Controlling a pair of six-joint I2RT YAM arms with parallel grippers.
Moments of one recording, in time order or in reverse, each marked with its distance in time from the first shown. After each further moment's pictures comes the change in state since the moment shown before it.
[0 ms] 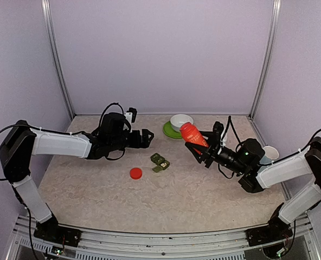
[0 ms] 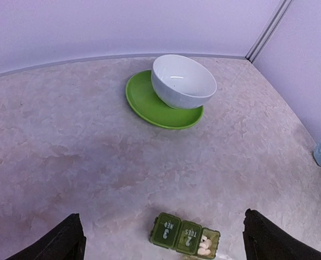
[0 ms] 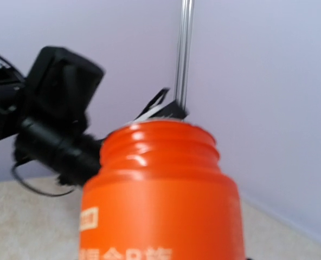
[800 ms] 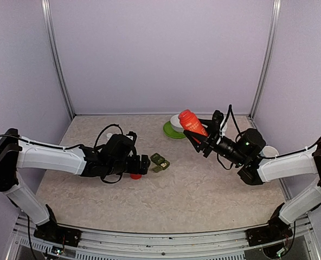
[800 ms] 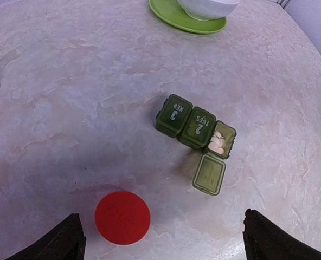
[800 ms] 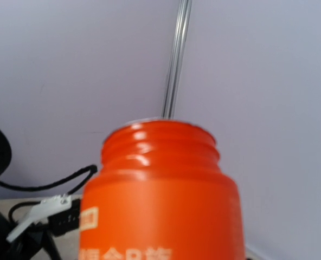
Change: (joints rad) left arm -0.221 -0.175 -0.158 -0.331 -0.253 -0.192; right arm 0.000 -0.050 0.119 -0.097 0.015 -0.064
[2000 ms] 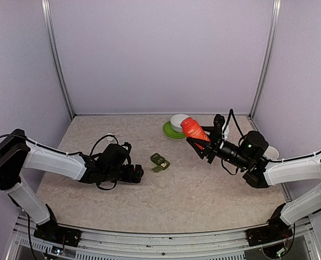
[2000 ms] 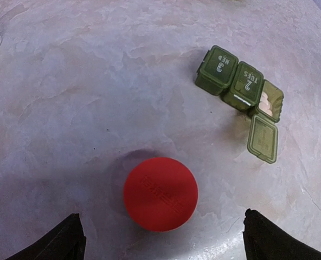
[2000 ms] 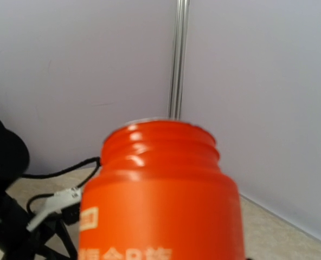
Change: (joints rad) left arm 0.051 0.011 -0.148 0.092 0.064 0.021; right arm 0.000 -0.097 -0.063 -0.146 -0.002 0.064
